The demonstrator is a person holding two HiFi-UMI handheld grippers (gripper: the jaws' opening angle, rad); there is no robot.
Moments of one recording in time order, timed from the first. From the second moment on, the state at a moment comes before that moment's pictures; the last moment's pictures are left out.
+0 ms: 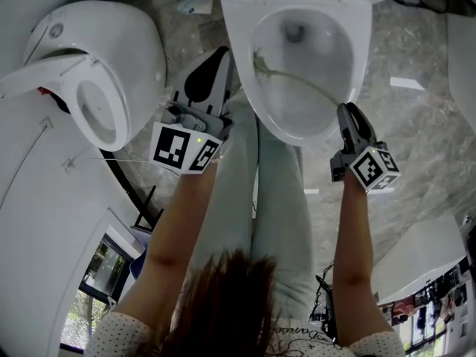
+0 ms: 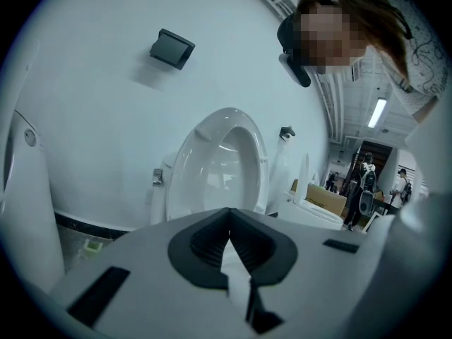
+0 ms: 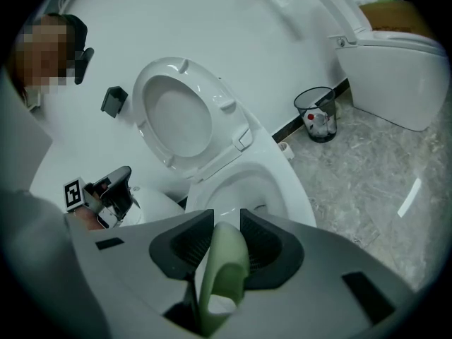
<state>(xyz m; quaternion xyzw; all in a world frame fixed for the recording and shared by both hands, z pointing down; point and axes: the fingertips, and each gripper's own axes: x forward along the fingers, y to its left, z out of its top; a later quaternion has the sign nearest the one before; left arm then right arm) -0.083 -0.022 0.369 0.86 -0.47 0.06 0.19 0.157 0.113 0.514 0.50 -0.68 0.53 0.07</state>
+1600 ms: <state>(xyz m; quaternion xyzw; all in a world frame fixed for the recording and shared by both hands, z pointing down) -0.065 -0.001 0.358 0.88 -0.43 0.06 0.19 0.178 0.172 0.483 0.42 -0.74 0.48 0.19</state>
